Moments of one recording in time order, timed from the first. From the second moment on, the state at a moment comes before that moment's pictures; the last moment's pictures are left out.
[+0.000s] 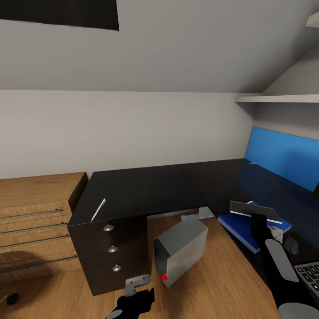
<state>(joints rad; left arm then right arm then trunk) -0.01 -0.13 -0.41 -1.36 0.49 0.47 0.51 -0.46 -0.12 -0.27 -1.12 -1.41 -0.08 -0.24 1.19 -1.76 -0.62</state>
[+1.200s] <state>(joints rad) -0.01 -0.13 -0.41 -1.36 0.49 0.47 0.51 -0.46 -0.12 -0.27 -1.12 -1.41 -0.08 -0.23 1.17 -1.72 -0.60</state>
